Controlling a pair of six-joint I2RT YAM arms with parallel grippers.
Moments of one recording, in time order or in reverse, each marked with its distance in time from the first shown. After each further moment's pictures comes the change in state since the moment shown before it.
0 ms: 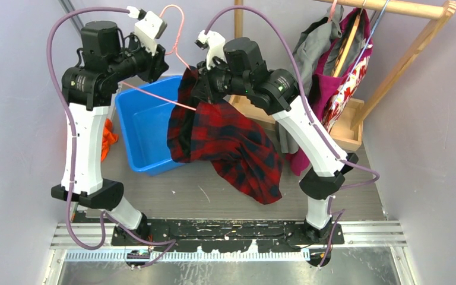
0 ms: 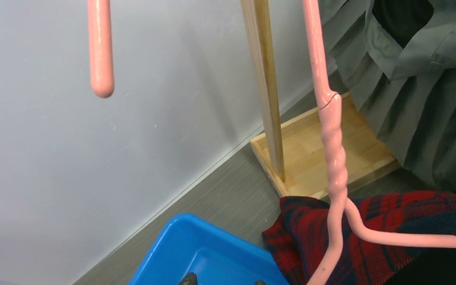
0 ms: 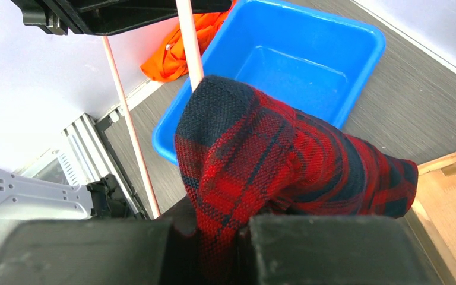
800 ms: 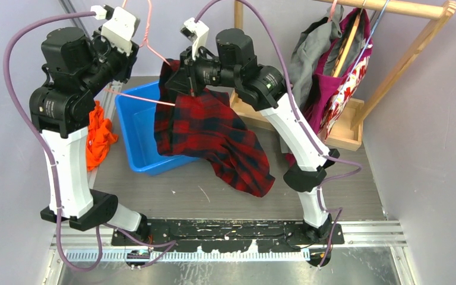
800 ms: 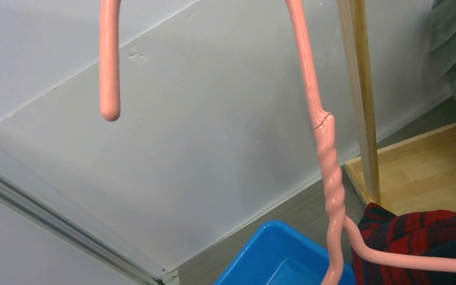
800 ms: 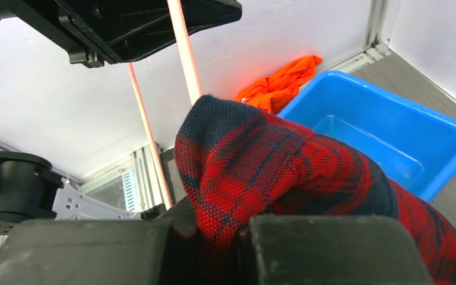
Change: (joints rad) left arm 0.000 -0.114 0.069 -0.020 -0.292 0.061; right arm 0.017 0.172 0.269 0.120 -0.215 0.054
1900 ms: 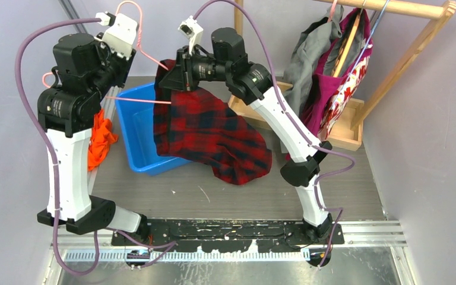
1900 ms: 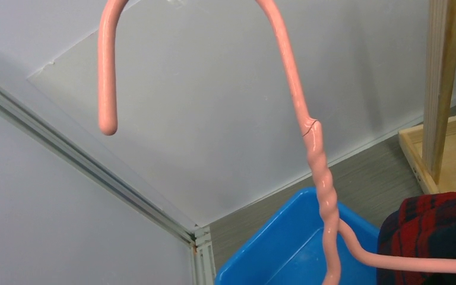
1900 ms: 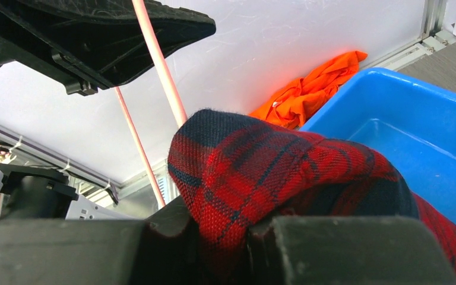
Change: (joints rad) left arm -0.006 -0.061 -0.139 0.020 -0.214 0.010; right arm -0.066 0.059 -0.109 0.214 -0.192 0.154
